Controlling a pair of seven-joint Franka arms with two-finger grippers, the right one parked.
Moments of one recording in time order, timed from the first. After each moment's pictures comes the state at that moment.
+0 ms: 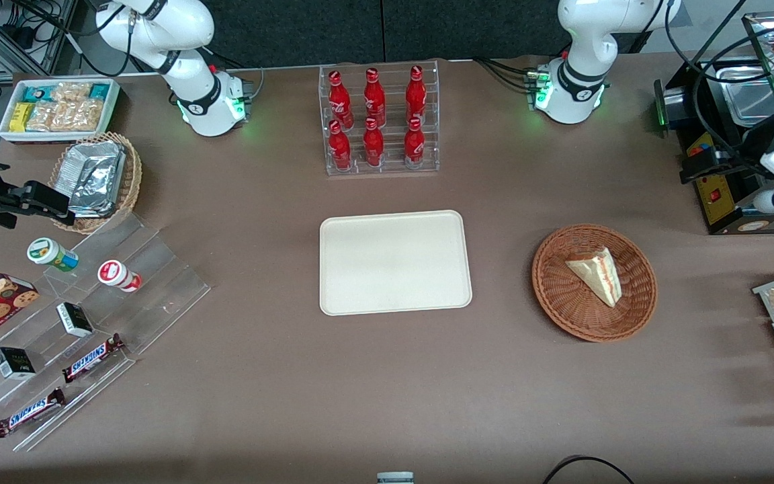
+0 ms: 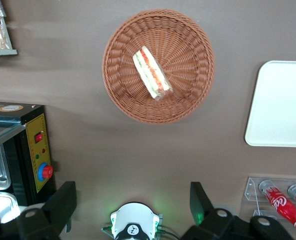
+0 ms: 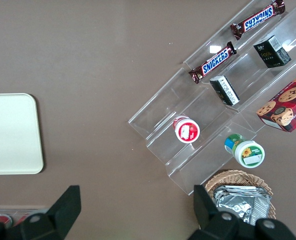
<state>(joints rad) -0.02 0.04 -0.02 -1.50 0.00 1.33 -0.11</state>
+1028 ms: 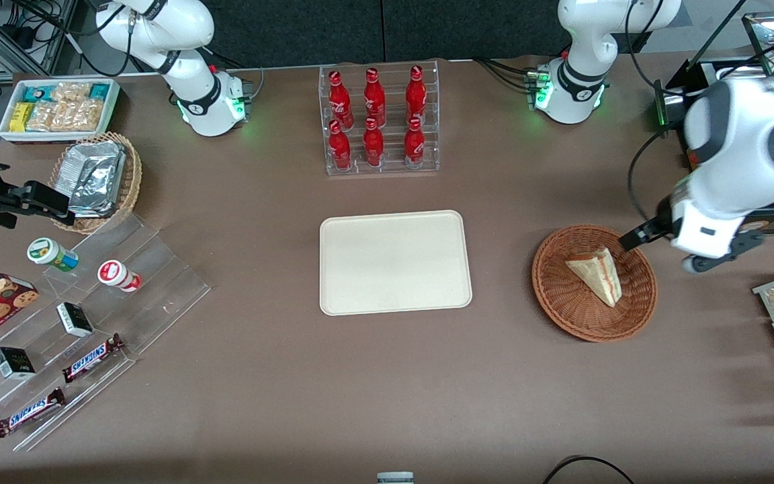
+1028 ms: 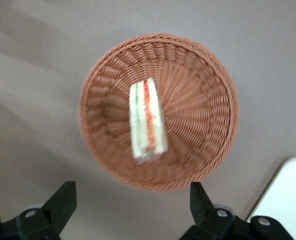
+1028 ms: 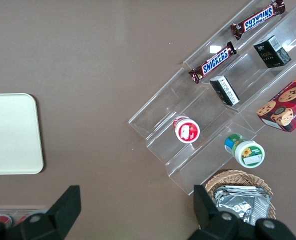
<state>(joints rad) -0.06 0.03 -0.03 -2.07 0.03 2.05 -0.64</state>
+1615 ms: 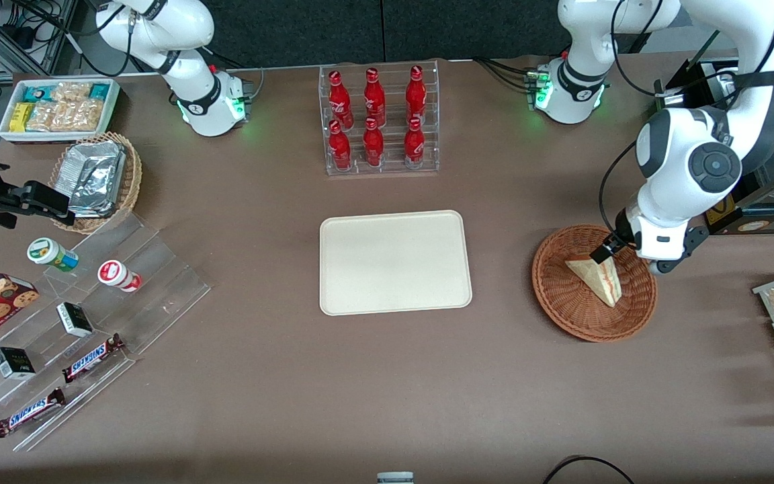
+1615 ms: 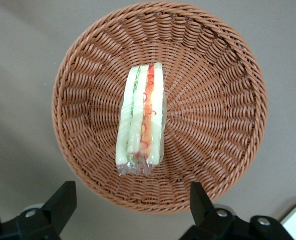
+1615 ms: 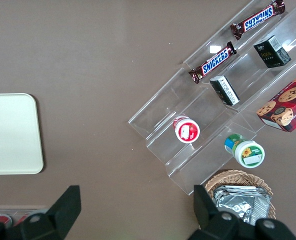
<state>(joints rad) -0.08 0.08 -0.03 -2.23 0.03 2.25 -0.80</state>
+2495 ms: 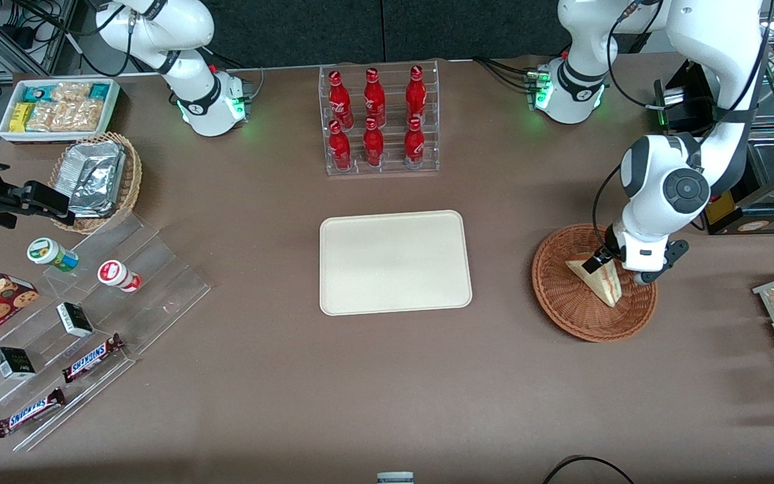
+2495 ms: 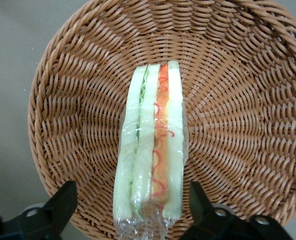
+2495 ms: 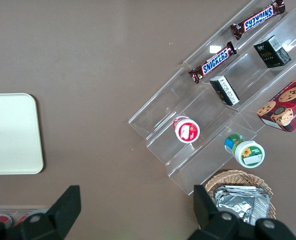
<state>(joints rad) -0.08 0.18 -0.01 -2.30 0.06 2.43 -0.80</state>
